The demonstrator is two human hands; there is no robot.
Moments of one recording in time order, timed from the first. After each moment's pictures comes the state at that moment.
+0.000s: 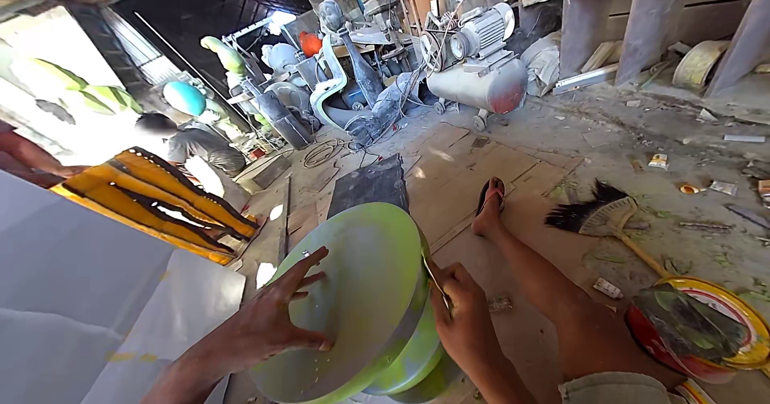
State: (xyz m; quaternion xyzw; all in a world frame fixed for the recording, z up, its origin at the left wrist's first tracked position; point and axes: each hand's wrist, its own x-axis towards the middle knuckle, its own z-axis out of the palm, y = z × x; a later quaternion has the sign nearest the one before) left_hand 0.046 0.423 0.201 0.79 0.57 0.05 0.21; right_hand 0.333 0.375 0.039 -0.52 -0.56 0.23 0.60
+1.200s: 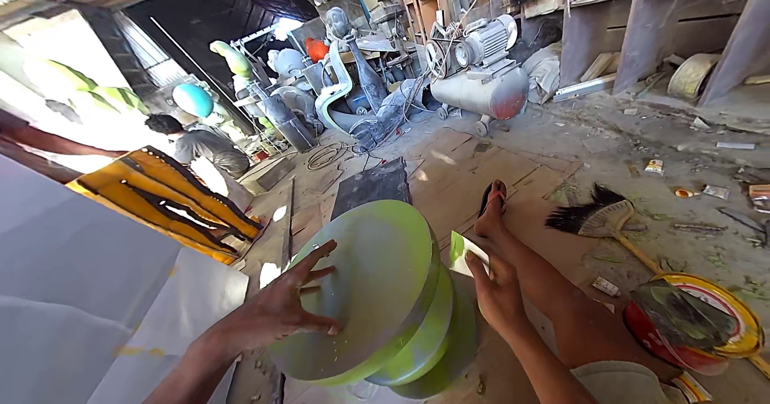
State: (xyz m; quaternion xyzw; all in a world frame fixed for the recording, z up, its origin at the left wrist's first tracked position) left_hand 0.036 0.421 0.209 0.77 0.58 0.06 0.25; right_hand 0.372 0.381 0.038 -0.41 -0.46 0.31 0.72
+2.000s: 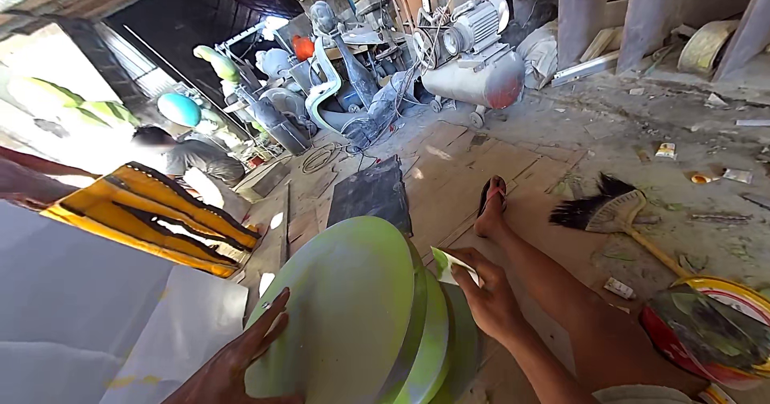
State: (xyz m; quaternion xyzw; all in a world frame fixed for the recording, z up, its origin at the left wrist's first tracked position) left_hand -0.005 0.399 0.198 0.81 0.55 0.02 0.22; right_hand 0.385 0.416 0.028 -0.37 -0.51 0.37 0.68
